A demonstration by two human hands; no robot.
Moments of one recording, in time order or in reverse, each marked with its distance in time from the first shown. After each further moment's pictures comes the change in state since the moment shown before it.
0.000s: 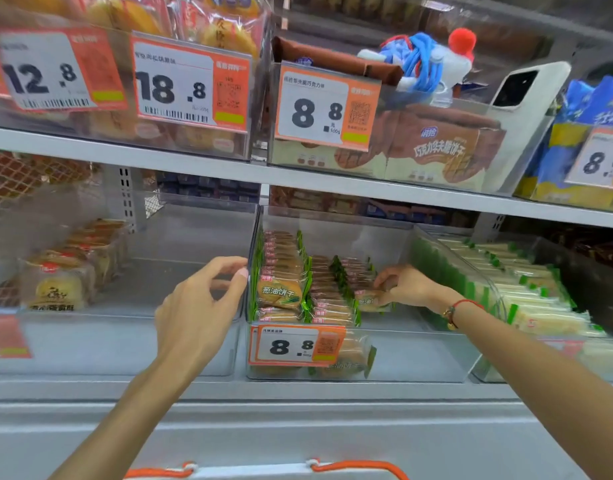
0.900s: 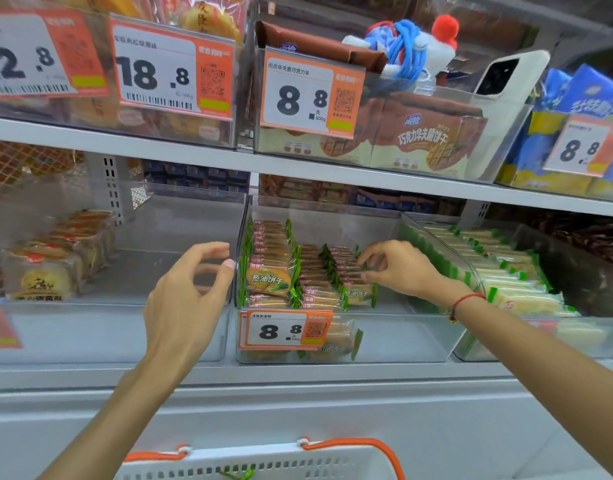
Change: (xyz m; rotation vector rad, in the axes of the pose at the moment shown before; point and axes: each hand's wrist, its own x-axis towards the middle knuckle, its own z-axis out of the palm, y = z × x) left_hand -0.013 0.004 -0.003 -0.147 0.075 0.056; right_hand -0.028 -0.017 -0.011 -0.345 0.207 -0.235
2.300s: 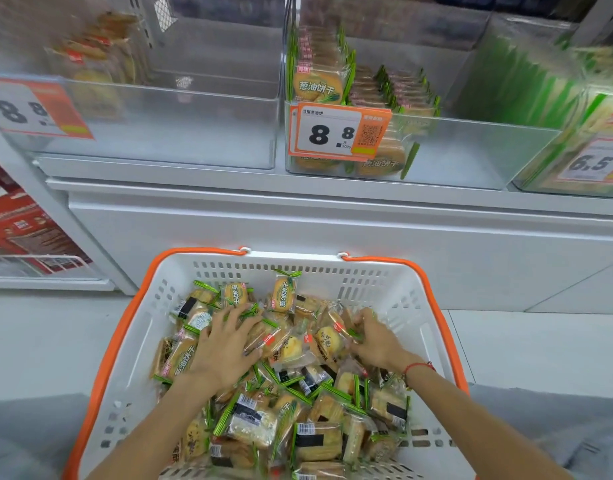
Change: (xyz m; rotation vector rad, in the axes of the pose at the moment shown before) left_hand -0.237 -0.185 -0.020 0.800 -1.025 -0.138; right_hand -0.260 -0.047 0.279 0.376 -0.660 0.359
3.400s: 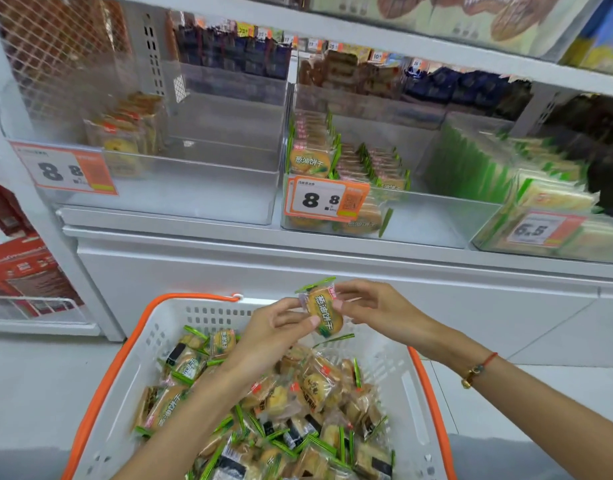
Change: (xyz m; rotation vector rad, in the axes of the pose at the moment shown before) left_hand -0.027 0.092 -0.119 -1.331 0.073 0.128; right_hand -0.085 -0.116 -0.147 0.453 0.036 -0.314
